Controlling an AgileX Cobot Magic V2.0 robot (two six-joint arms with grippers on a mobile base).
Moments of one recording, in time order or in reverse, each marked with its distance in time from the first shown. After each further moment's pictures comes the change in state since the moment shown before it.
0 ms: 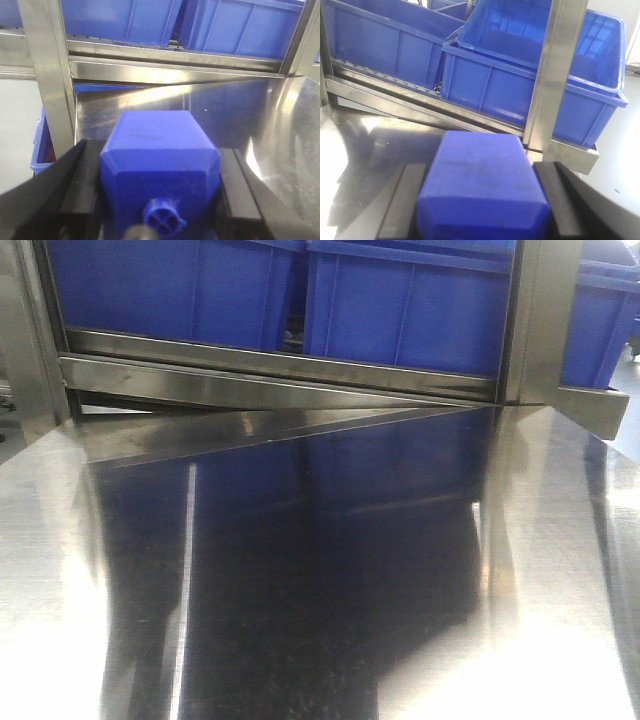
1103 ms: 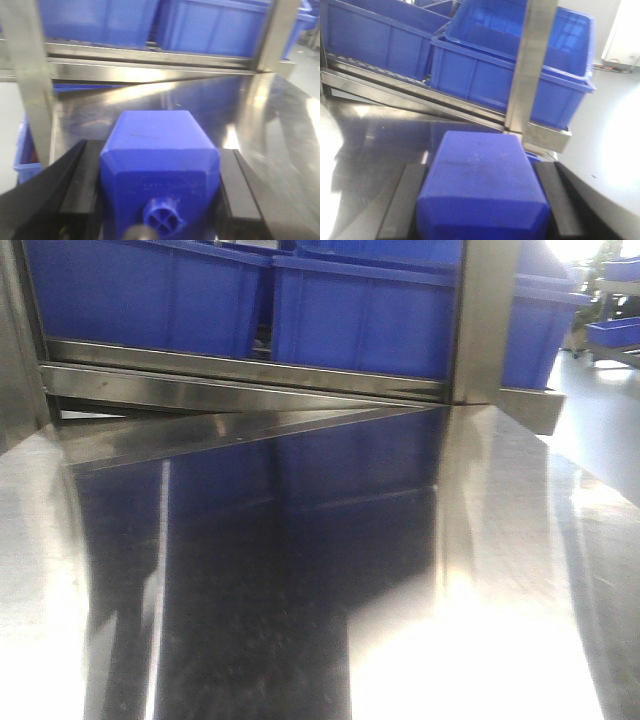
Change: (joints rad) left arm 0.000 0.000 0.000 0.000 0.000 0.000; right arm 0.000 0.000 0.000 -0.003 0.020 0.000
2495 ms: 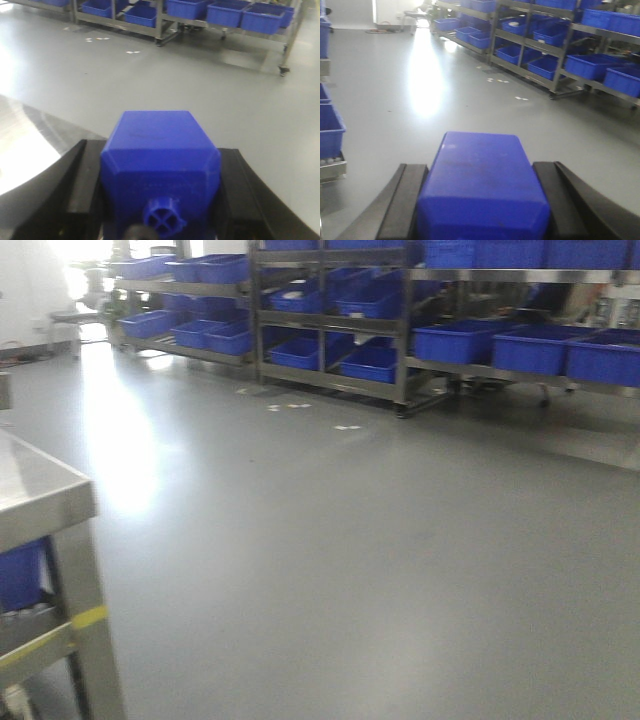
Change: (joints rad) left arm 0.000 -0.003 0.000 0.001 0.000 0.000; right arm 0.000 -0.006 0.000 -0.002 0.002 -0.001
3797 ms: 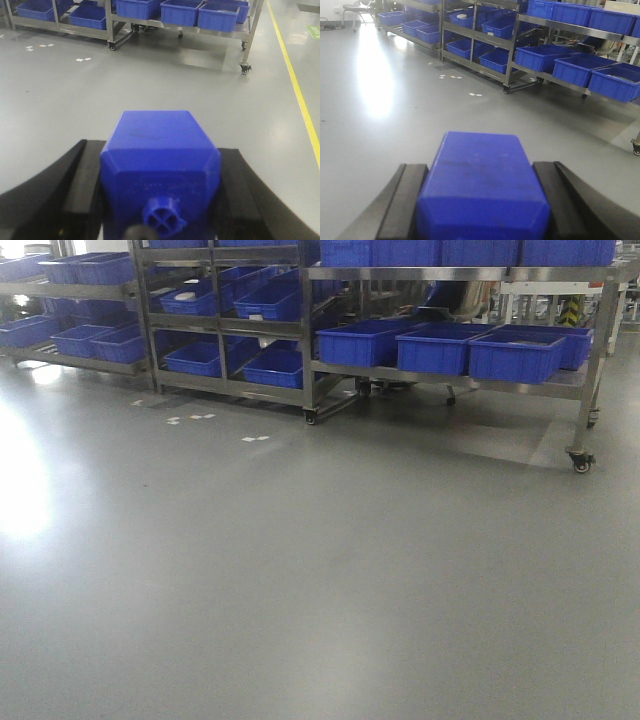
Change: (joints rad) left arm 0.000 0.000 0.000 0.002 0.000 0.000; right arm 0.000 0.000 0.000 0.000 0.002 0.000
